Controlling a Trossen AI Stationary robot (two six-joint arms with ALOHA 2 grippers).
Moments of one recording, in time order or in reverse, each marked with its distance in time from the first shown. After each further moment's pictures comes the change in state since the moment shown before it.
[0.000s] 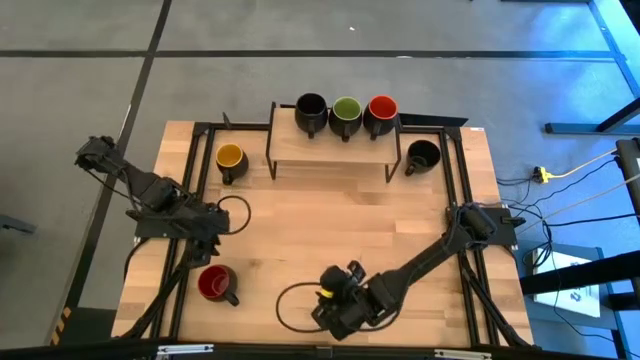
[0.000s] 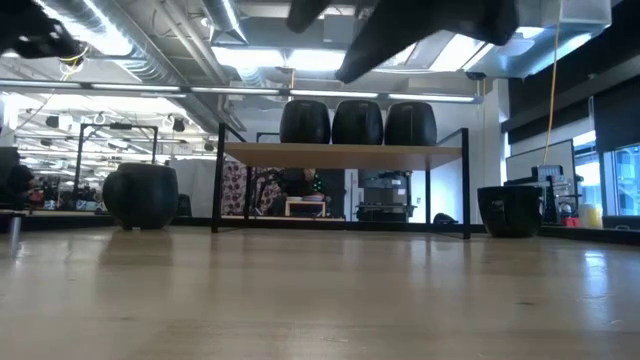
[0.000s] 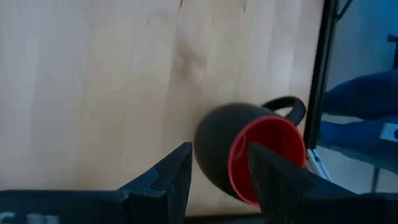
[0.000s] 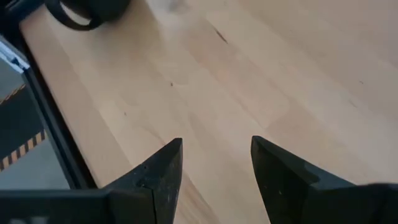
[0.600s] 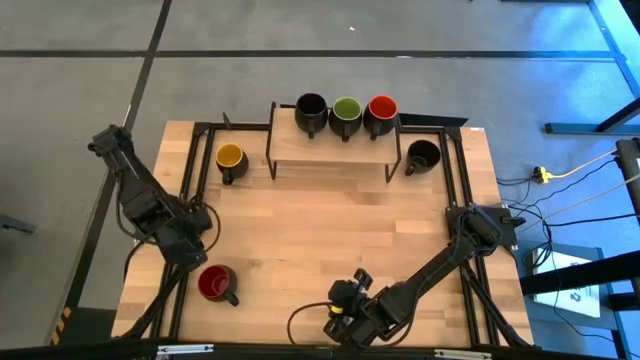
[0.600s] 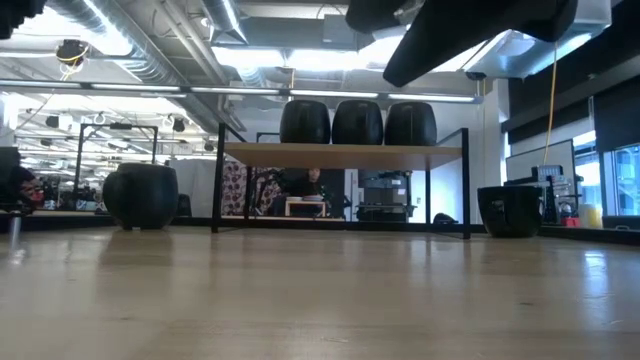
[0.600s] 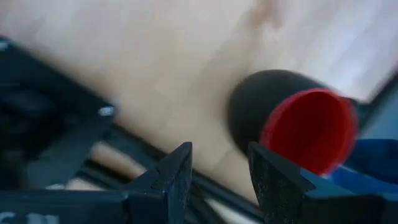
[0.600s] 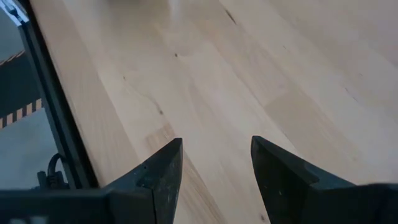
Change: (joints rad) left arm -0.331 -0.004 0.000 -0.180 -0.150 -0.775; right arm 0.077 0.000 -0.049 0.004 0.052 -0.062
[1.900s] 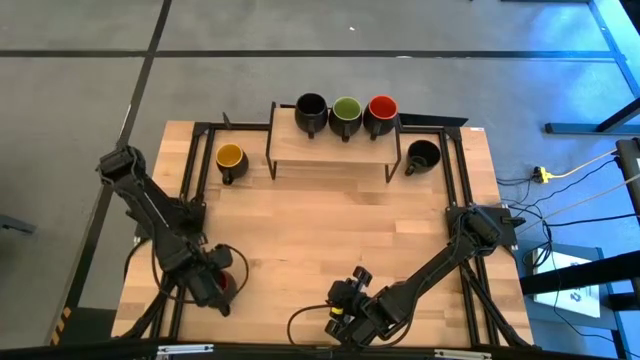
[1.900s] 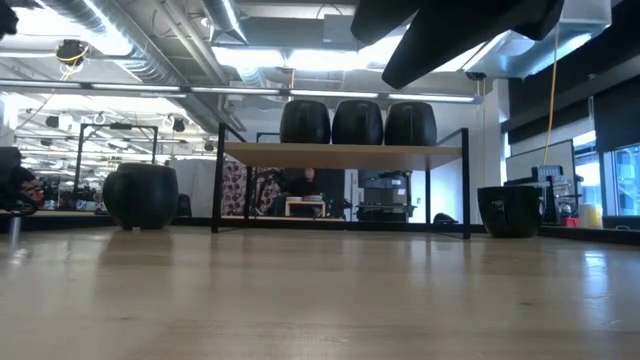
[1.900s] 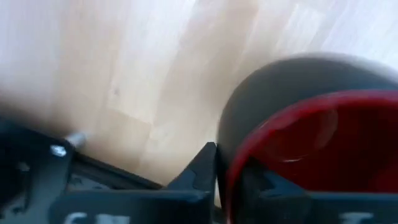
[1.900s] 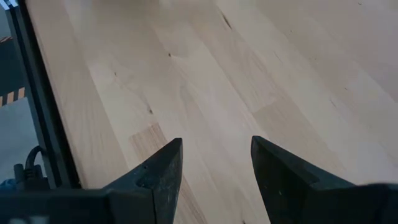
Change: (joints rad) left arm -0.050 0.474 -0.001 0.223 0.021 0.212; right arm -0.001 0.000 0.000 -0.021 0.020 -0.077
